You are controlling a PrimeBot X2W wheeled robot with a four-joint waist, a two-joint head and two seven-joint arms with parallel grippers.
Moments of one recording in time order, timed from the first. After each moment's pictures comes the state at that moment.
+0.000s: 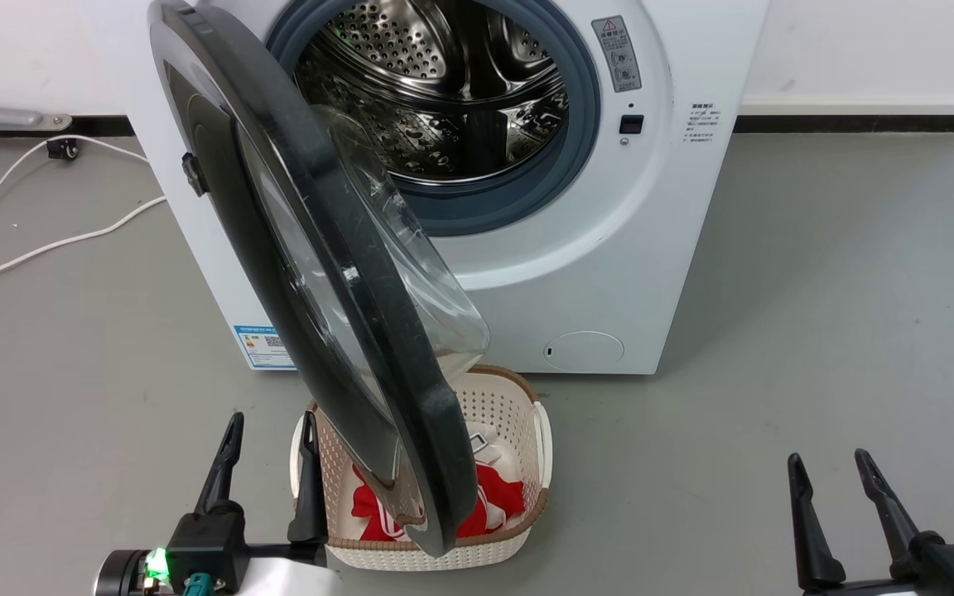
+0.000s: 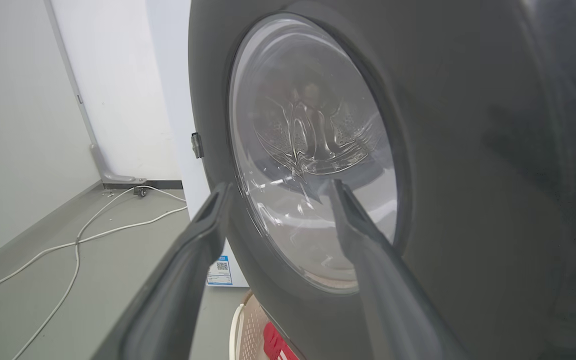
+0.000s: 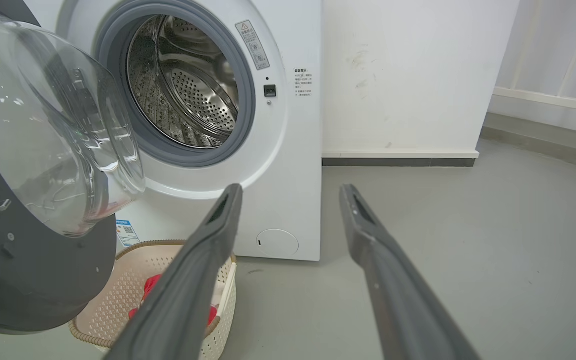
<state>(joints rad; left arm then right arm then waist) 0.08 0.05 -0.08 0.01 -0.05 0.06 -0.26 0.18 -0.05 -0.05 0.02 0.09 0.13 -0.26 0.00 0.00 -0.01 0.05</state>
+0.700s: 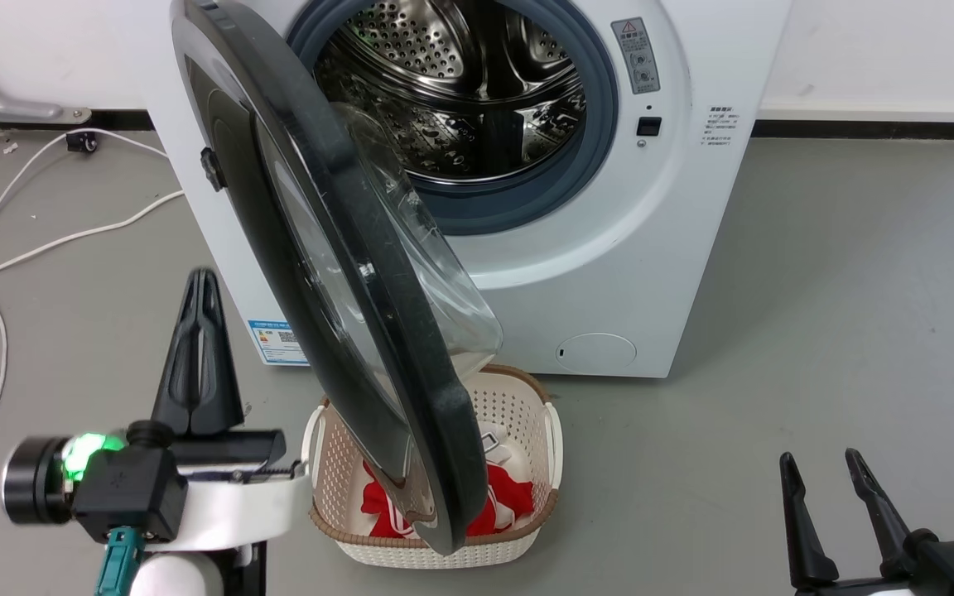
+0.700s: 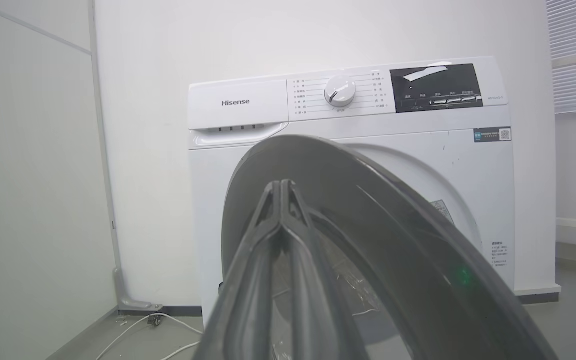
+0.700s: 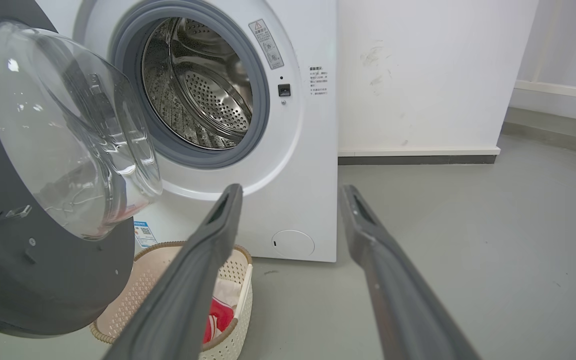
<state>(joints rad) -0.05 0.07 -0.03 -0.23 0.00 0.04 -0.26 0.17 -0.05 -0.03 0.03 0.12 0.13 -0.26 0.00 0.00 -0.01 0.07</state>
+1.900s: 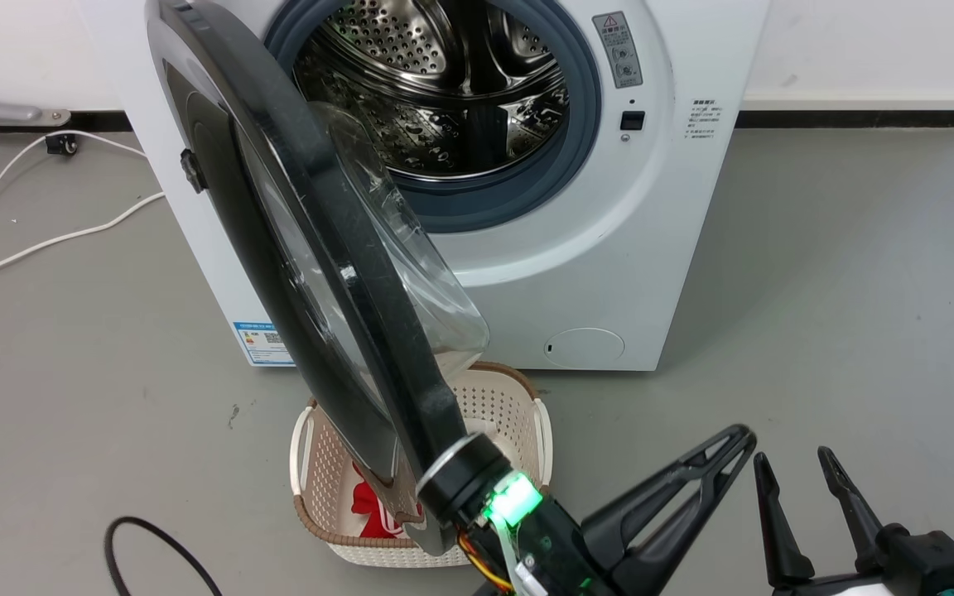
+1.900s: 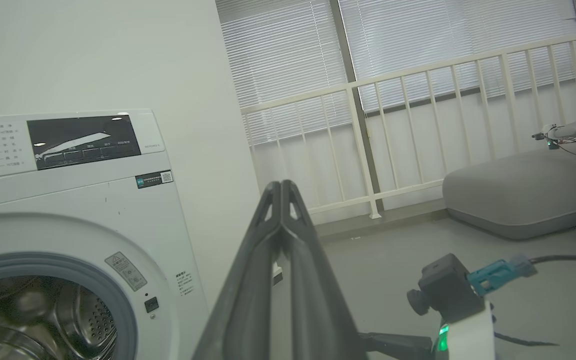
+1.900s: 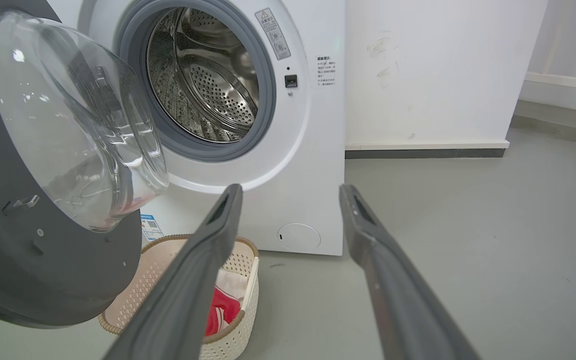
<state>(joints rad) -0.18 0.06 -0.78 -0.26 0.01 -0.04 -0.26 0.15 -0.05 0.01 0.06 0.12 0.13 -0.26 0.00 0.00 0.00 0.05</state>
